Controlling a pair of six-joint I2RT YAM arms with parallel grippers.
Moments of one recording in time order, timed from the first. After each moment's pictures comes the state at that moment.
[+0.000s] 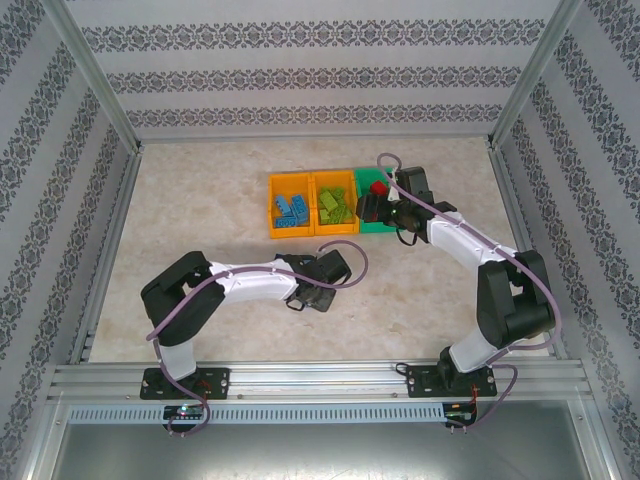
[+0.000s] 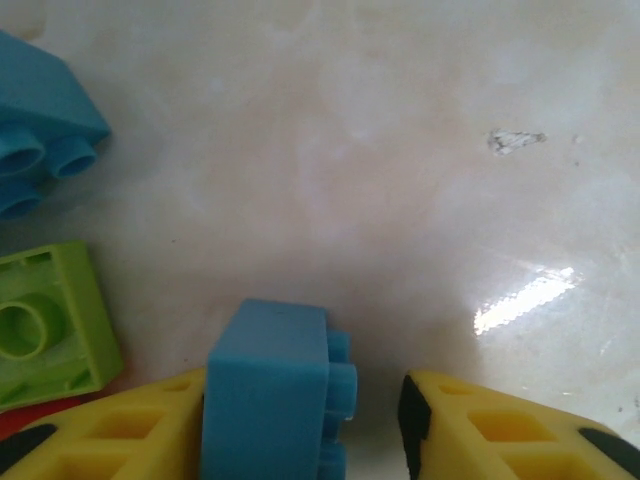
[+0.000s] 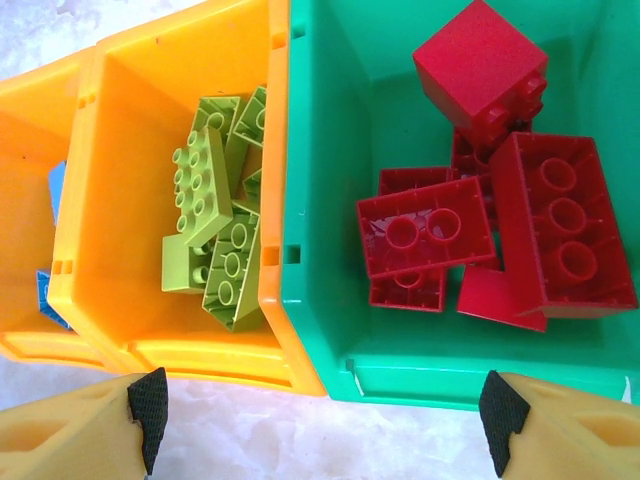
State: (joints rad) left arm -0.96 1.82 1.09 -0.55 -0.17 -0.50; right arm 0.27 1.58 1.03 -0.27 -0.22 0.44
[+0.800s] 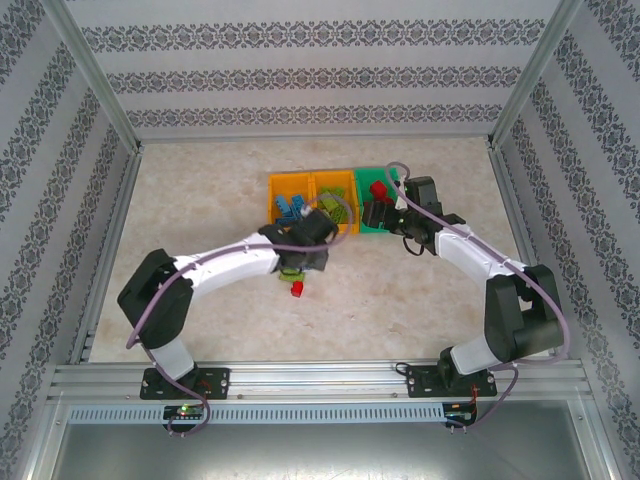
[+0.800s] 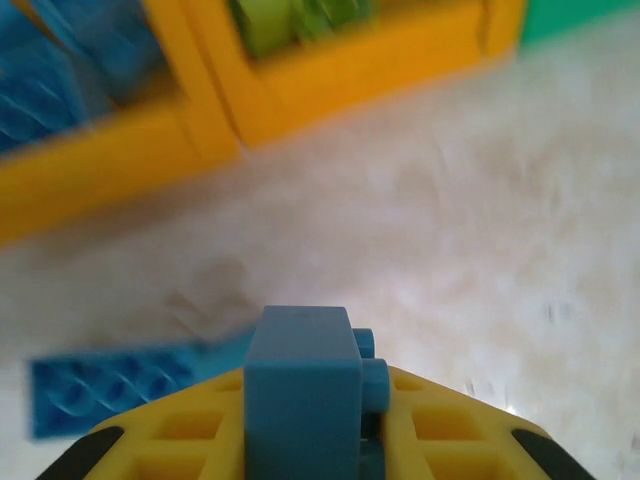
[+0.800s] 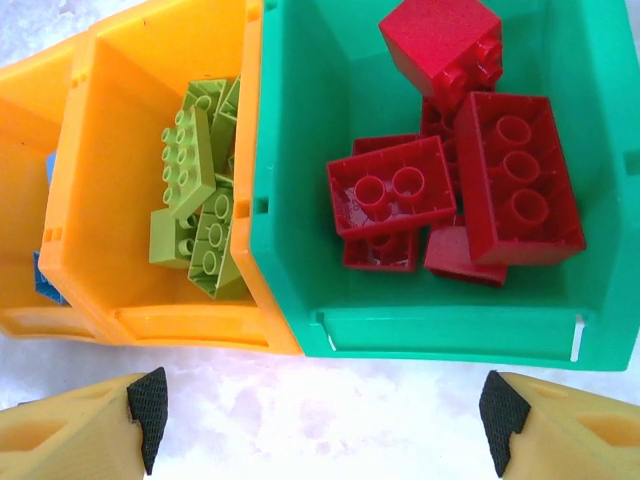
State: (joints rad) left arm -0.77 1.71 1.24 -0.56 -0.21 -0.50; right arm 0.24 1.48 0.90 -0.21 -0.23 0.44
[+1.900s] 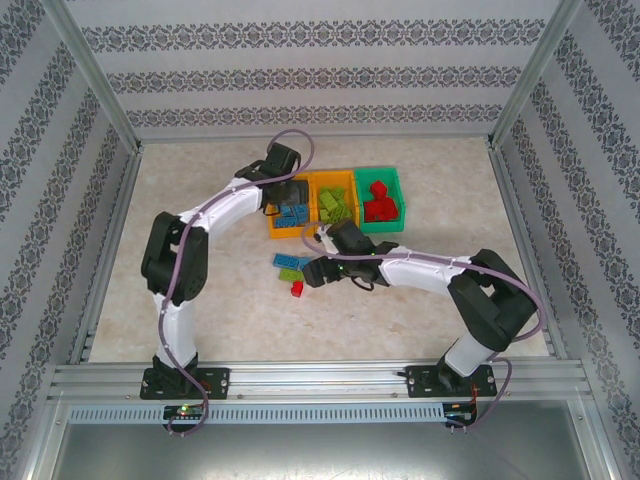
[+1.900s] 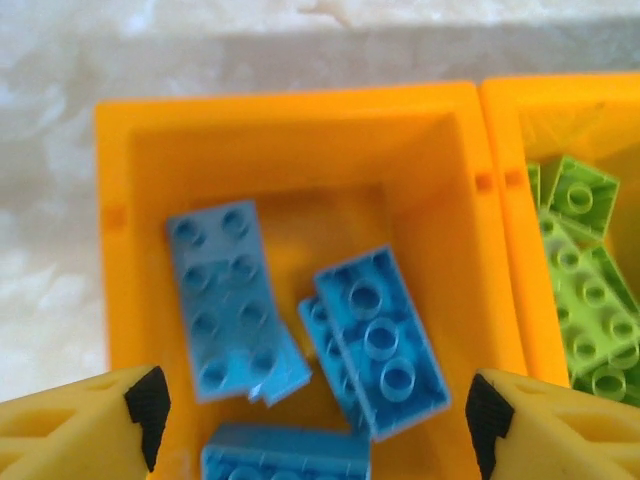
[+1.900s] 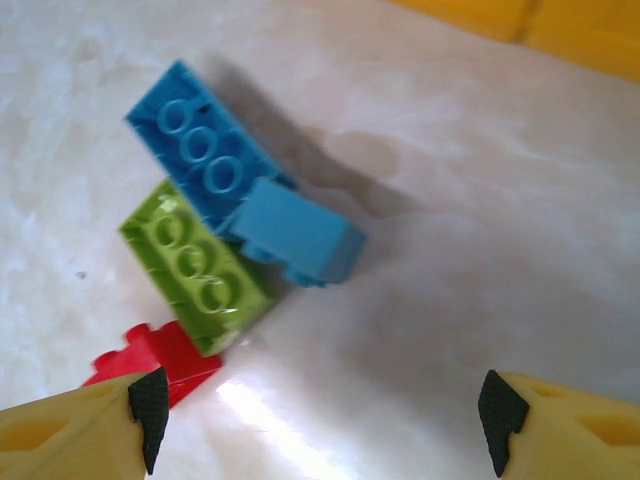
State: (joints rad) left arm -0.42 1.97 1.57 -0.56 -0.12 -0.42; right arm 0.76 1.63 0.87 -0.15 -0.17 0.31
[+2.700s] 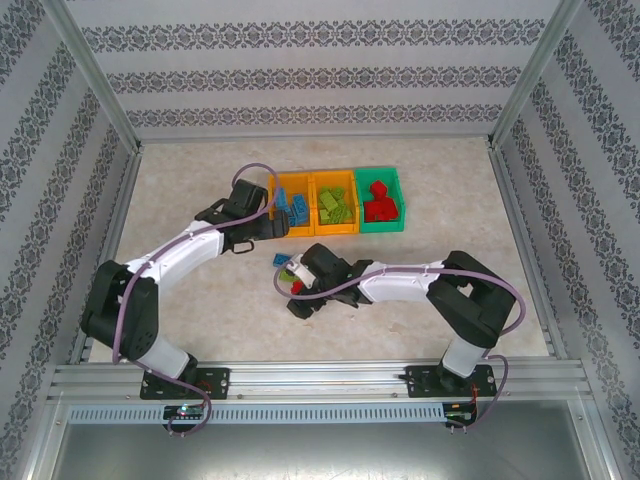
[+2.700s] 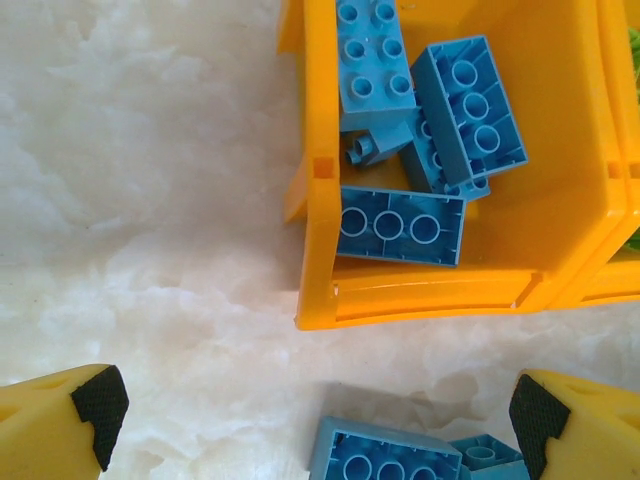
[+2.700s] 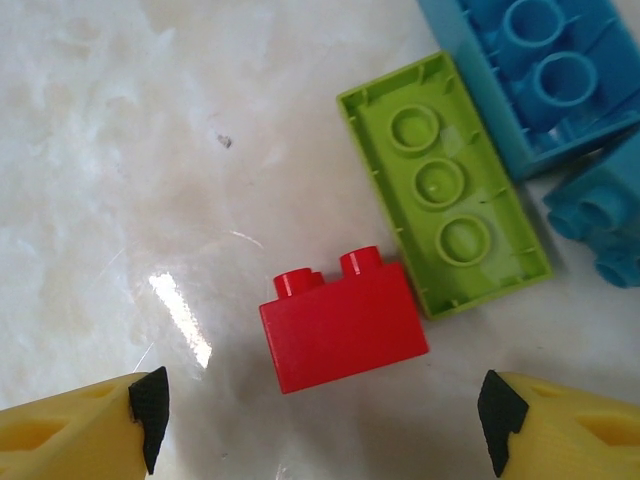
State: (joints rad) left arm -0.40 1.53 1.05 -0.45 -0.07 -0.52; right arm 0.95 1.72 0.88 -0.13 -0.14 0.09
